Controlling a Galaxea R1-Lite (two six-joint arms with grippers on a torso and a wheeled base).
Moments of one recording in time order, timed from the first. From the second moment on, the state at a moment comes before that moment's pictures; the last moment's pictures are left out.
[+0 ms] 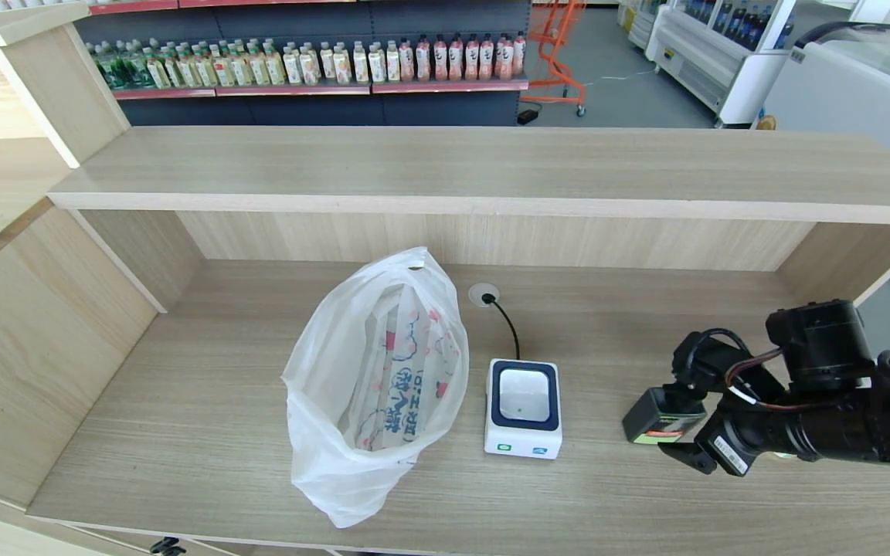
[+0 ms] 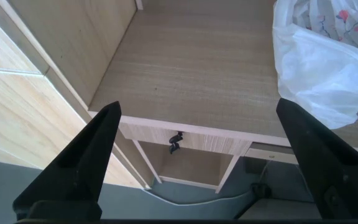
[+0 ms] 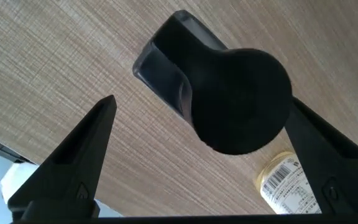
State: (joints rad) left arm 0.00 0.00 0.00 0.05 0.13 0.01; right arm 0.19 1.70 -0.63 -0.30 0.03 -0.63
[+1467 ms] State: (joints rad) left arm 0.00 0.00 0.00 0.05 0.13 0.01; right arm 0.17 1.52 -0.54 -0.40 0.17 -0.63
